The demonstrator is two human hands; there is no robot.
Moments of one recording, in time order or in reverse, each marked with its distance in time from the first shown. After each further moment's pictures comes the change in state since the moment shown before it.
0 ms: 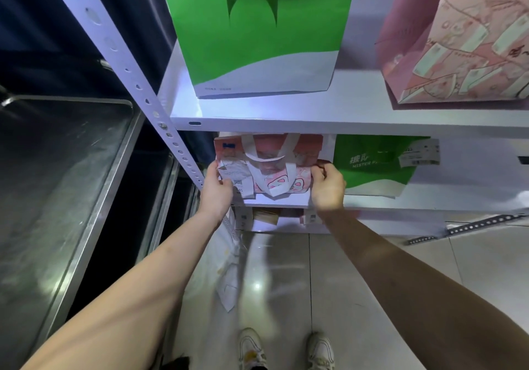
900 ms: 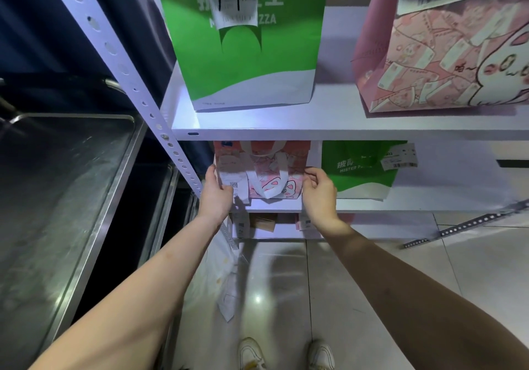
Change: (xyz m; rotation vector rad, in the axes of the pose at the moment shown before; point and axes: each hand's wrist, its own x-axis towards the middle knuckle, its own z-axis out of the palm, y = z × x) left_hand -0.032 0.034 0.003 0.060 0.034 0.026; right_hand -0.025 -0.022 -0.023 0.049 -0.095 0.031
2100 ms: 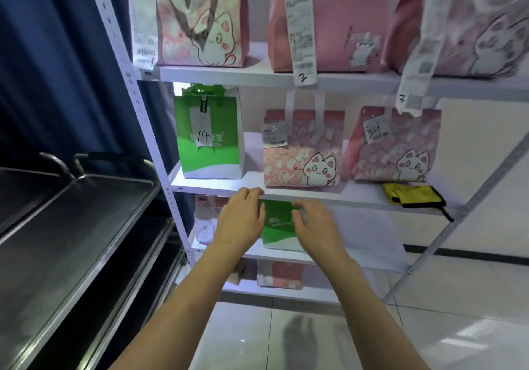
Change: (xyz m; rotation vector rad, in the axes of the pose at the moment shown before) left_hand -0.330 0.241 0.065 0.652 0.226 0.713; right_hand -0.136 -0.166 -0.344 -0.400 -0.122 -0.588
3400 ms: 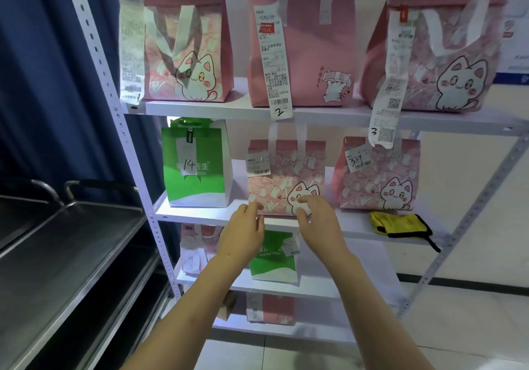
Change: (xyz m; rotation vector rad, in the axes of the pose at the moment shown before) left_hand 0.044 0.042 0.023 -0.096 0.012 -0.066; right_hand 0.063 0.023 -0.056 0.067 0.125 -0.103
